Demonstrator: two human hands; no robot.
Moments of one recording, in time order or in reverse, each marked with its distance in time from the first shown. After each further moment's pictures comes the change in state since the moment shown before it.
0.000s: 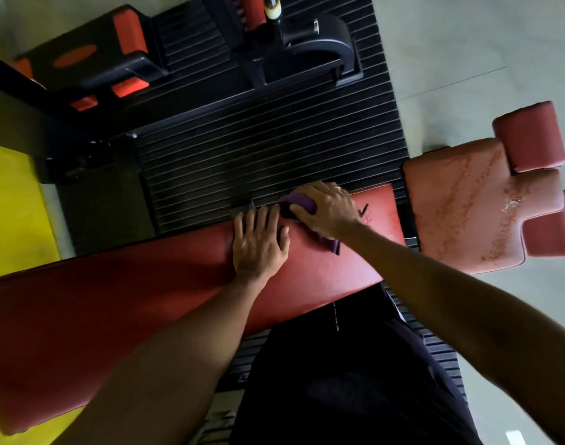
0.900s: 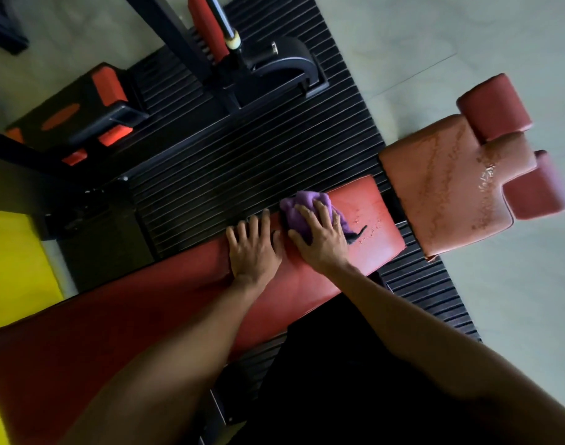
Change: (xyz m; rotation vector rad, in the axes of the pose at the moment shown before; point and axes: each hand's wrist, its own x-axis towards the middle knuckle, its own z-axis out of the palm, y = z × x) left_hand 0.003 0.001 -0.010 0.137 -0.129 0.065; right_hand -0.078 -0.032 0.036 0.221 0.080 0.379
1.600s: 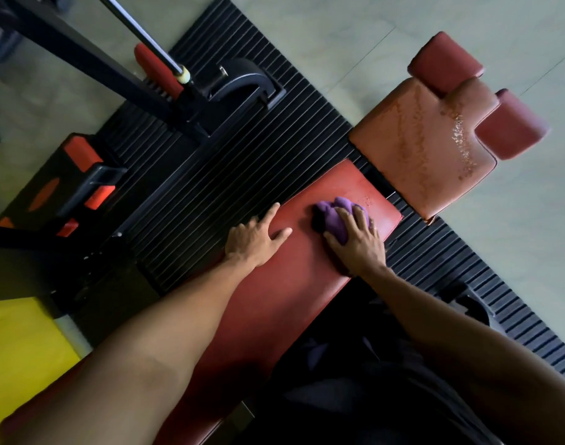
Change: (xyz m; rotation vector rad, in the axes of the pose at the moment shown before) left_hand 0.058 -0.012 -0.011 0.025 -0.320 0.366; right_hand -0.043 0.065 0.013 0.047 0.191 0.305
